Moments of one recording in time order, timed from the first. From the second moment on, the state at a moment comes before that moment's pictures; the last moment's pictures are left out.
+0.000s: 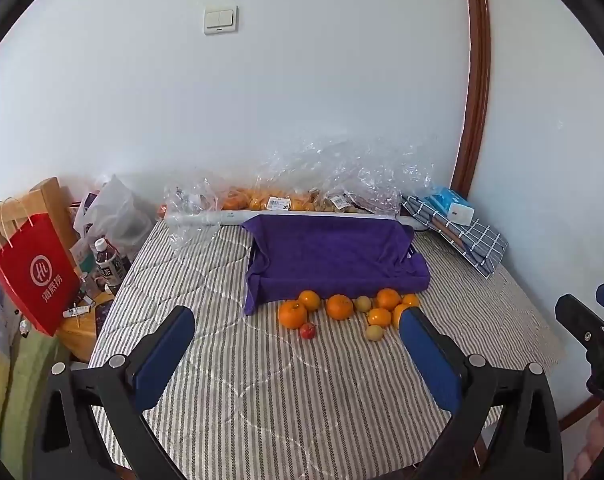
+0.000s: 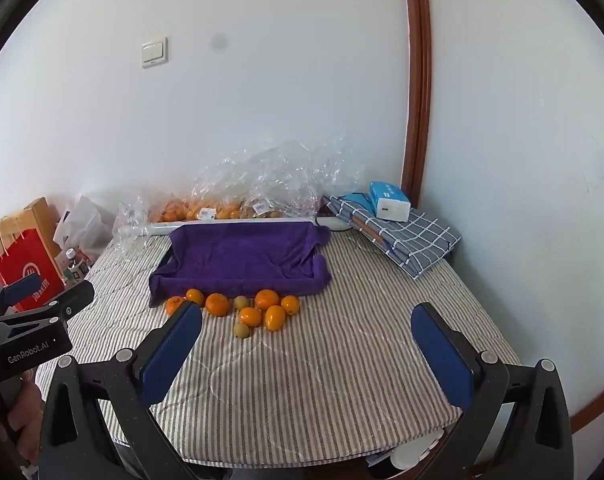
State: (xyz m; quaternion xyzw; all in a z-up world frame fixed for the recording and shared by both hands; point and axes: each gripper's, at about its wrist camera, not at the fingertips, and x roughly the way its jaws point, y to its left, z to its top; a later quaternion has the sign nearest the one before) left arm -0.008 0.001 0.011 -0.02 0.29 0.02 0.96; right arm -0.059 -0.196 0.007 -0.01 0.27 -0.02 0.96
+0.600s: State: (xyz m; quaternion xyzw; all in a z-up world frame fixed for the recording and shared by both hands) left arm -0.010 0.003 0.016 -0.02 0.28 0.02 0.96; right arm -0.061 -0.191 0.002 -0.01 0.27 -0.01 0.96
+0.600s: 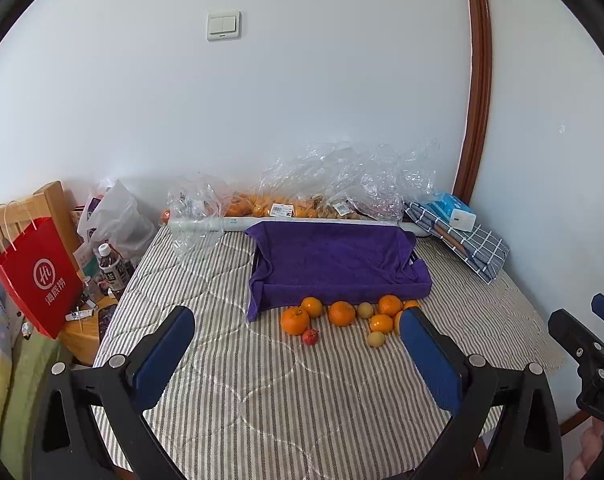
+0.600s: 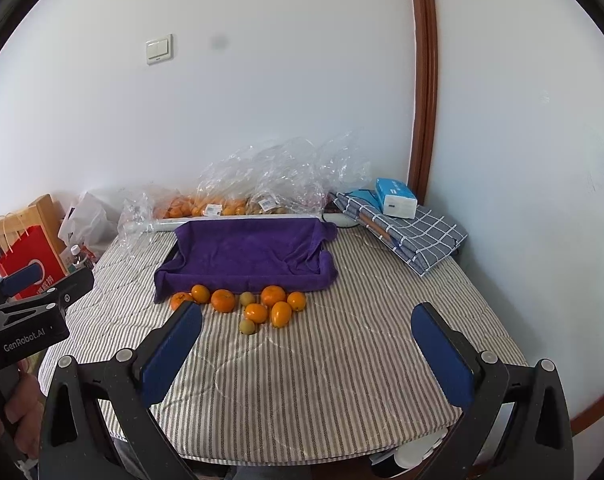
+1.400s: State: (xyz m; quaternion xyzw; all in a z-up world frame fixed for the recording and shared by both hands) left arm -0.010 0.010 0.017 -0.03 0.28 0.02 0.96; right arm -0.060 -0.191 -0.004 0.00 0.27 -0.01 0.96
